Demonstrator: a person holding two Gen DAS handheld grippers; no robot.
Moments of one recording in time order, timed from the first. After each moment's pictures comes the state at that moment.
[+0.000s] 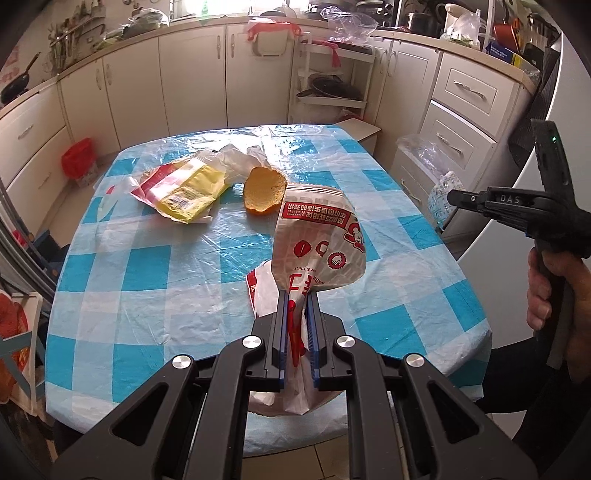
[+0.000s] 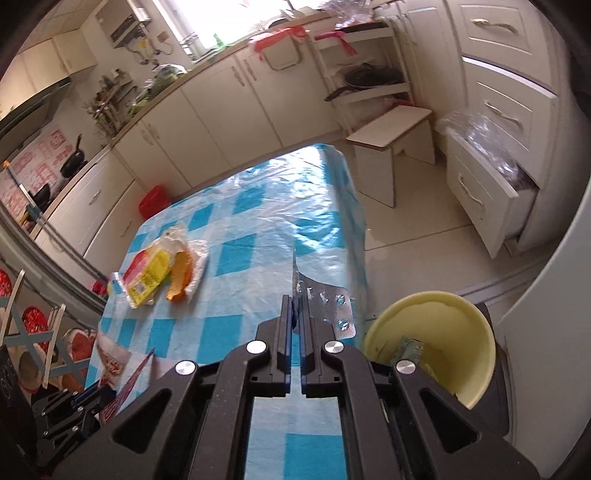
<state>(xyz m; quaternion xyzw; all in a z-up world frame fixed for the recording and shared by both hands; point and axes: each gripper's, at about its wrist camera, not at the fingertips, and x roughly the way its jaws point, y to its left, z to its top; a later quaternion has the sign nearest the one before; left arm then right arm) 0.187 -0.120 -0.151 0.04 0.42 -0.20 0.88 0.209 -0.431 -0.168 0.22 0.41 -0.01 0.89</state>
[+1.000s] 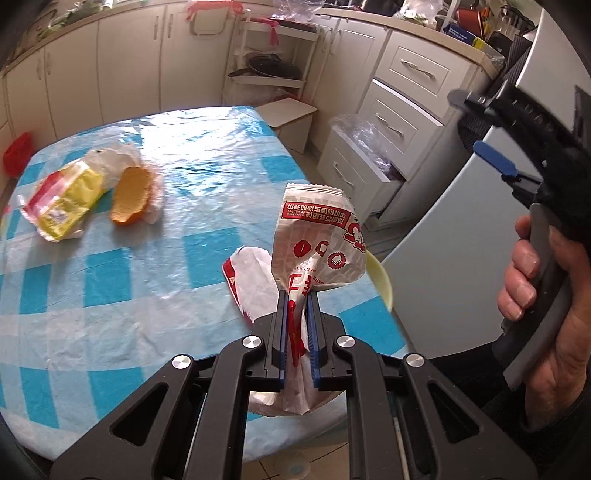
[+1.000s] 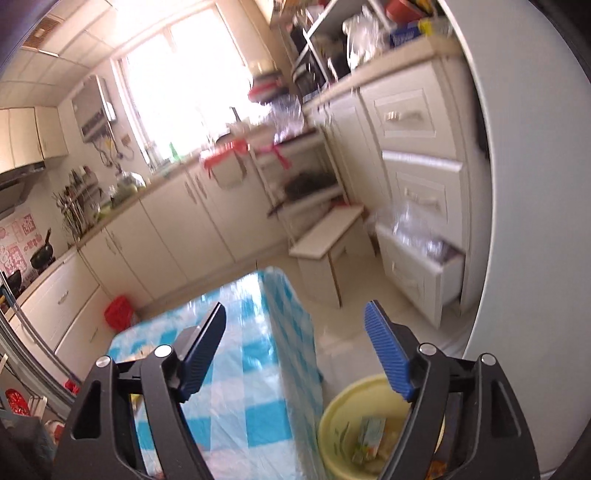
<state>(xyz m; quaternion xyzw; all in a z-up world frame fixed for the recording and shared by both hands) 0.200 -0.232 -0.159 0.02 0.46 -0.31 0.83 0.153 -0.477 -0.096 0.22 0.20 -0.15 0.94</state>
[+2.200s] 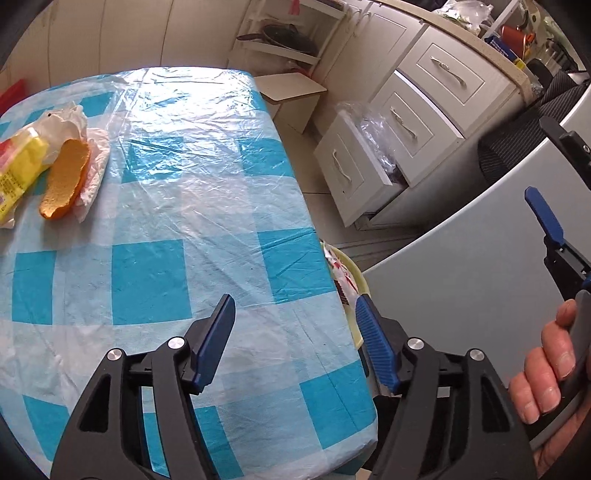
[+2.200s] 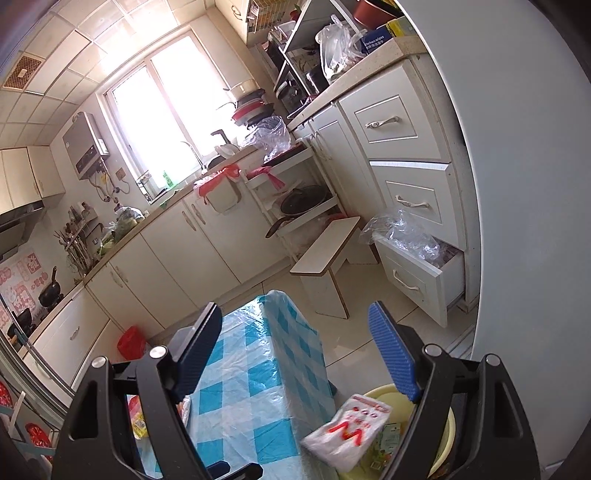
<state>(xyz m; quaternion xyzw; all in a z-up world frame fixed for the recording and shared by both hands) 0.258 -0.273 -0.190 -0.06 0.53 -0.29 0.80 0.148 -0.502 -0.095 0.28 0.18 -0.15 0.93</state>
